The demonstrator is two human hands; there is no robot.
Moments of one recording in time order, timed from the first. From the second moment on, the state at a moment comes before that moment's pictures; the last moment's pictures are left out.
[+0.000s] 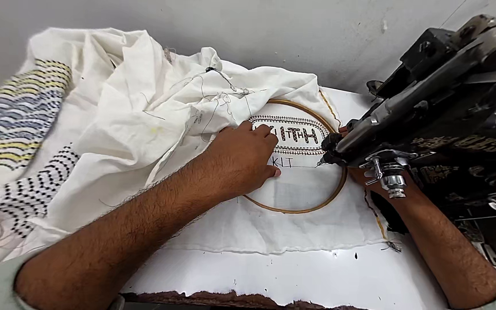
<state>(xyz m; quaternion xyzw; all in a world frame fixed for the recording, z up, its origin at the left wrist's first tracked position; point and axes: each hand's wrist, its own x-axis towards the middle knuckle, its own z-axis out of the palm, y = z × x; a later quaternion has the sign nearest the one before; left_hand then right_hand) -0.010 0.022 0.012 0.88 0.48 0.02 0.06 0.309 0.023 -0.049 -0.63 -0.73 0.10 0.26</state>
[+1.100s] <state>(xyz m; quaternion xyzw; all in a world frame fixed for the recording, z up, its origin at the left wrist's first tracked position) 0.010 0.008 -0.016 0.92 0.39 0.06 0.05 0.278 -0.002 0.015 -0.61 -0.79 0.07 0.01</state>
